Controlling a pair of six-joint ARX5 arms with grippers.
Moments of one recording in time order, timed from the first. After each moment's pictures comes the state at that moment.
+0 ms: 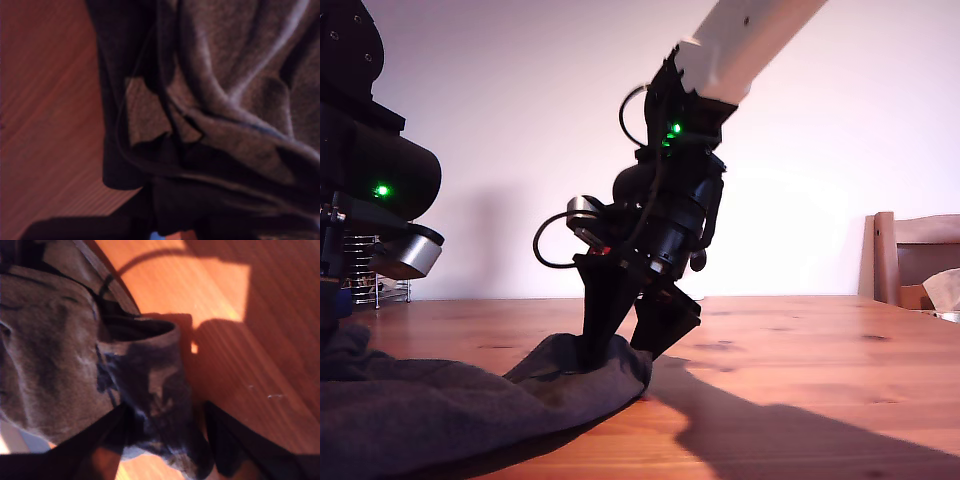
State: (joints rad) left arm -0.36 1.73 0.98 -1.00 -0.04 0.32; right arm 0.58 2.38 1.95 -1.17 -0.52 -0.32
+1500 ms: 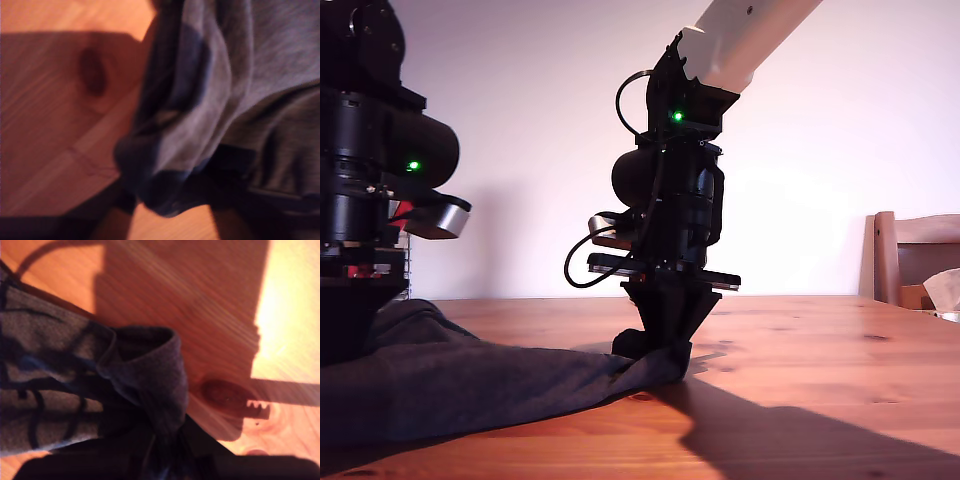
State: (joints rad) left arm -0.30 1.80 1.19 -1.00 -0.05 0.34; right arm 0.57 2.36 1.97 -1.14 -0.14 -0.09
